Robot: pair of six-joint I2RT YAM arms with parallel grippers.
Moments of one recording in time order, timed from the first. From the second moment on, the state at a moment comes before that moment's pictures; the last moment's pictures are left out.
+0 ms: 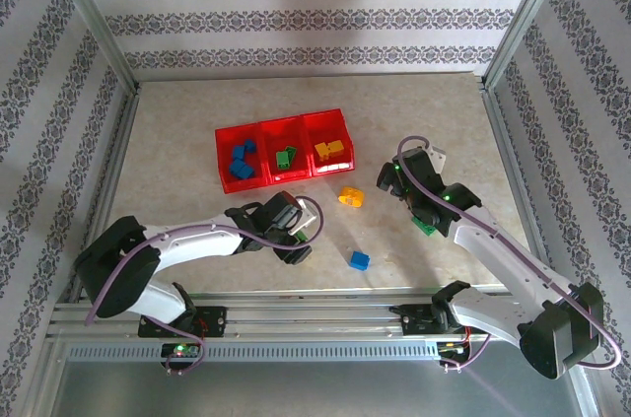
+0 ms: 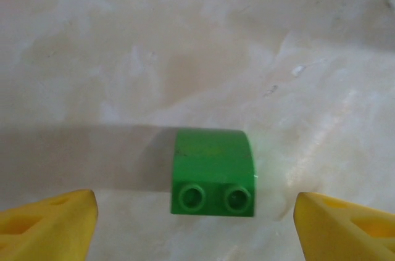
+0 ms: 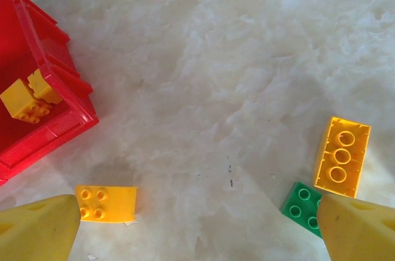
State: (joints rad) left arm -0.85 1.46 0.71 -0.30 0.00 -0.03; right arm 0.49 1.06 0.83 -0.68 0.37 0.79
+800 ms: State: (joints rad) left arm -0.86 1.56 0.71 -0.23 -0.04 -0.07; right arm 0.48 1.07 0.82 -0.68 0.37 0.81
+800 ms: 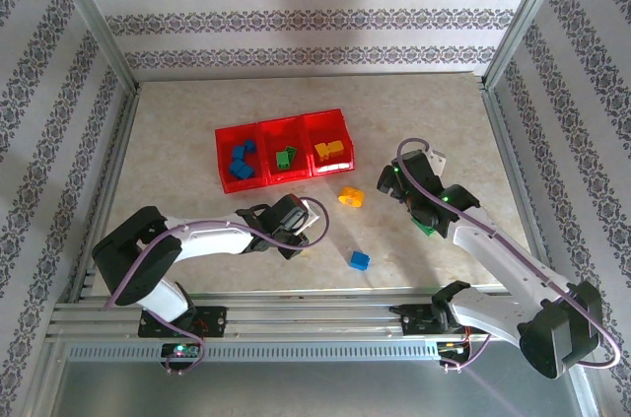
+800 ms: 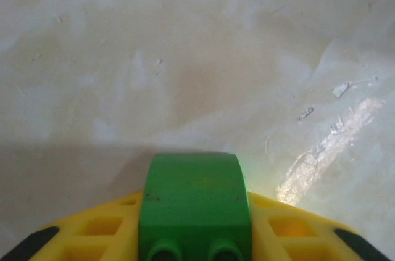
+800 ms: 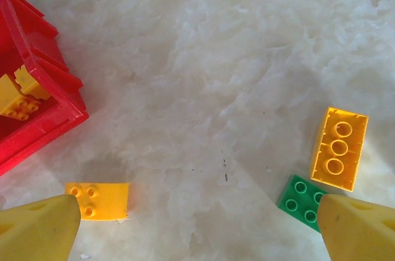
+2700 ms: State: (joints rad) left arm -0.46 2.00 1.55 -0.49 -0.24 -0.28; right arm 0.68 1.56 0.99 -0.61 0.30 0.73
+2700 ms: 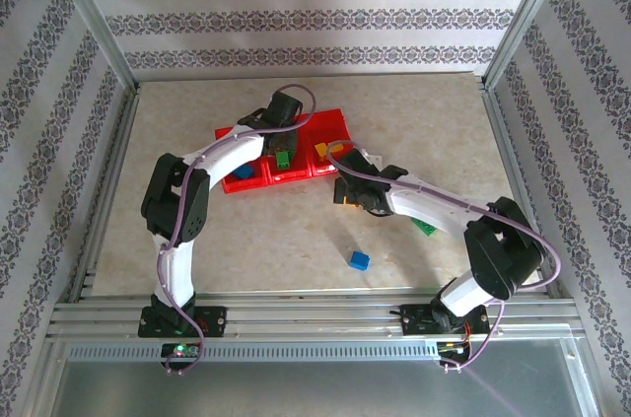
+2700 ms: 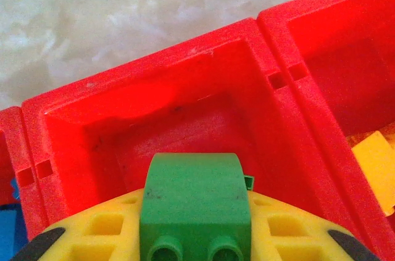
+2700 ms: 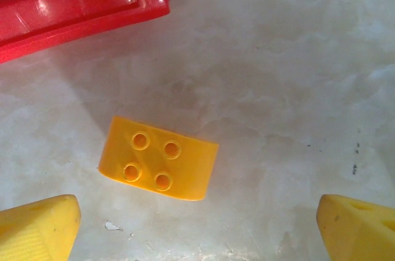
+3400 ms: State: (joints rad) left arm -0.45 1.89 1.49 -0.50 -0.24 -0.28; right arm 0.62 1.75 1.11 -0.61 0.16 0.60
